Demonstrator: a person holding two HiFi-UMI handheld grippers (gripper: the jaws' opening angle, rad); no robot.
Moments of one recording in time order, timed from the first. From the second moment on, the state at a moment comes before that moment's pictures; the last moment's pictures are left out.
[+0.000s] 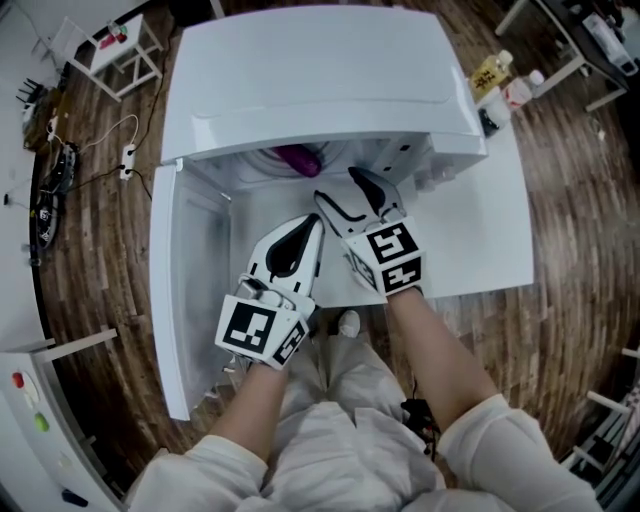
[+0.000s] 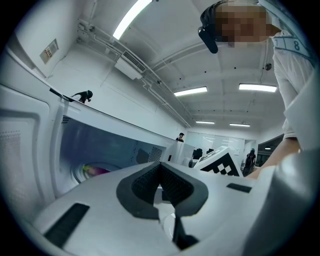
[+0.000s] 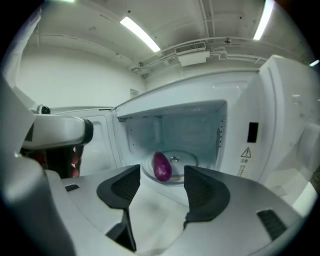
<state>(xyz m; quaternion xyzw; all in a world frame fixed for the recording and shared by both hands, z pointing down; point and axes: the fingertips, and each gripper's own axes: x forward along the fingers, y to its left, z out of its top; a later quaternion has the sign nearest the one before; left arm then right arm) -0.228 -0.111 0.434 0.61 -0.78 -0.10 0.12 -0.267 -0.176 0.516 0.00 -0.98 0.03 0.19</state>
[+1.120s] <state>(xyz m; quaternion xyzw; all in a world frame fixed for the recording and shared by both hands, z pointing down) -0.158 -0.106 0.408 0.68 -0.72 -0.07 0.11 -0.135 -0.158 0.416 0.01 -1.00 0.00 0.09</state>
